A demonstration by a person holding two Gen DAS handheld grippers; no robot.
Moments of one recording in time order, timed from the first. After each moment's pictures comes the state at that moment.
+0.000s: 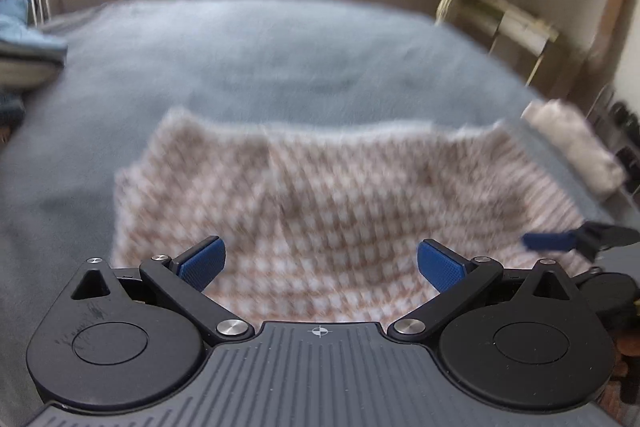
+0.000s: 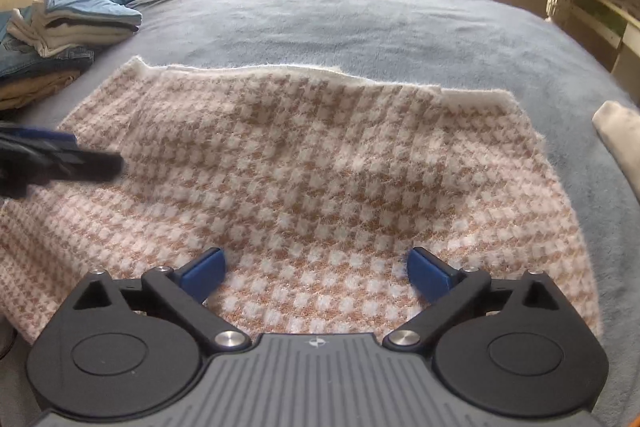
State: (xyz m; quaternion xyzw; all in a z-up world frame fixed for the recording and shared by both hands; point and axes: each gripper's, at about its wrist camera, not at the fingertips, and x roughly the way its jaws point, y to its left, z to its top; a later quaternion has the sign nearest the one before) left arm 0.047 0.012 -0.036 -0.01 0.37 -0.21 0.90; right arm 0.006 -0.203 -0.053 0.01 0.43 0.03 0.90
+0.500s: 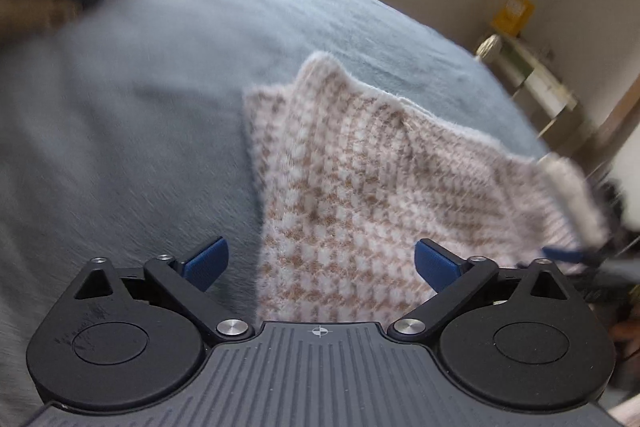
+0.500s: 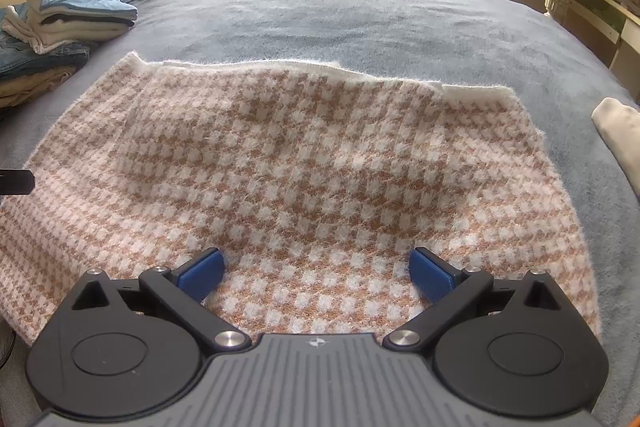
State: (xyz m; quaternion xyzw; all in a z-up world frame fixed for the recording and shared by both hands) left arm 0.054 0.122 -0.083 -0.18 0.42 -0.20 0.87; right arm 0.009 -0.200 -0.053 0.01 0.44 0.02 0.90
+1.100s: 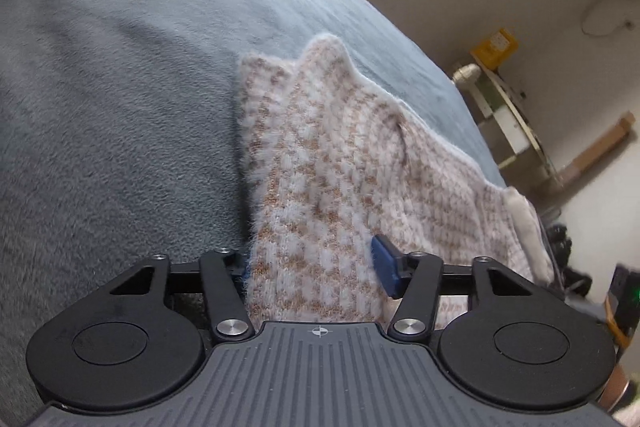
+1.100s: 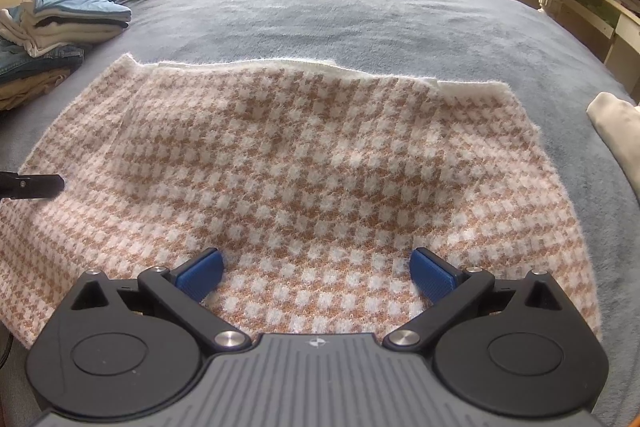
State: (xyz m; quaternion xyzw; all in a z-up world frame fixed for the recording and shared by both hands) left arm 0.059 0.128 -0.103 -0.28 0.43 -0.22 0.83; right arm 0.008 -0.200 -0.053 0.01 0.44 0.01 0.90
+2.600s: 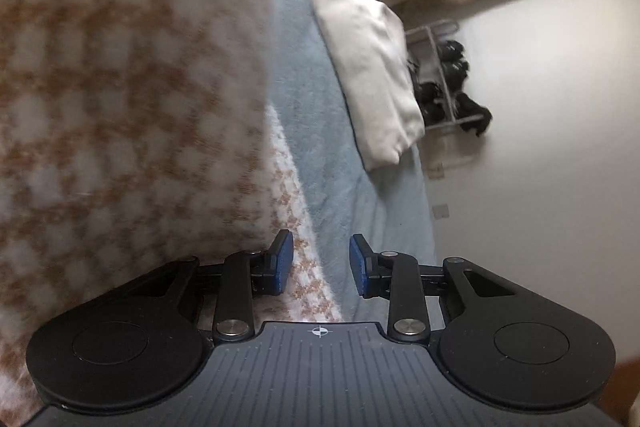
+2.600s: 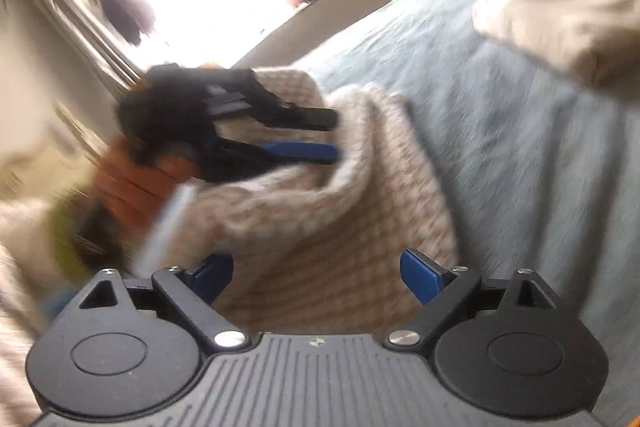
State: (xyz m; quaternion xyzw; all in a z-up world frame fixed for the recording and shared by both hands) left arm 0.123 -0.190 -0.050 -0.19 0.61 -0.47 0.61; right arm -0.158 -0.351 -0.048 0.34 0.30 0.09 0.89
